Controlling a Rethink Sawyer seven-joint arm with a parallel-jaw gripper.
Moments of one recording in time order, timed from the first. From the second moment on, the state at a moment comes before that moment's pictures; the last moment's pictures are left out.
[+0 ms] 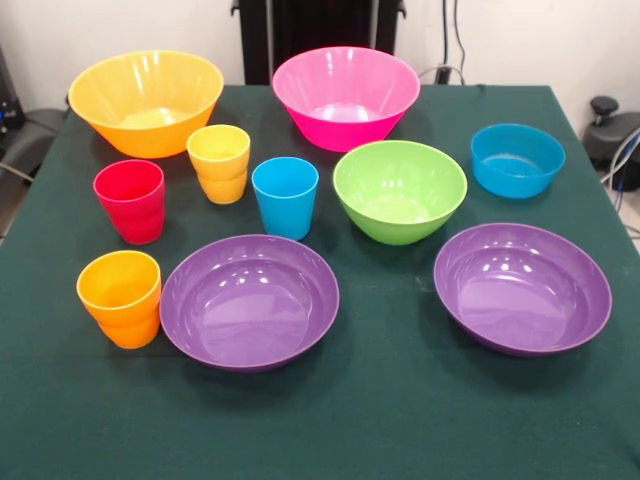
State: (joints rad) arm -0.03 -1.08 -0.01 2.18 0.00 0.36 1.59
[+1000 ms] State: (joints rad) arm -0.05 -0.73 -0.01 2.18 -0.03 0.09 1.59
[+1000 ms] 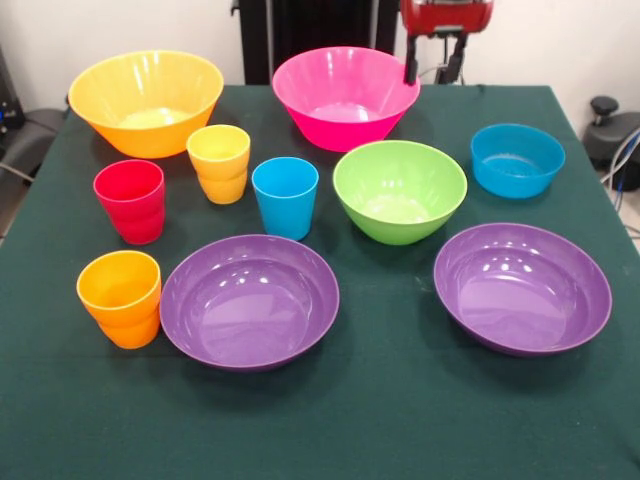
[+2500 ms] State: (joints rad) arm 0.01 -0.43 -0.01 2.18 -0.03 -0.08 1.68
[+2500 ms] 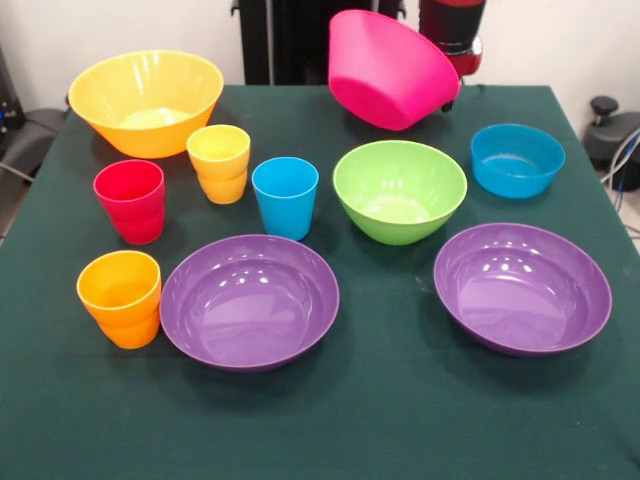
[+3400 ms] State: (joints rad) arm -0.02 -0.52 -0.01 2.17 -0.03 0.00 1.68
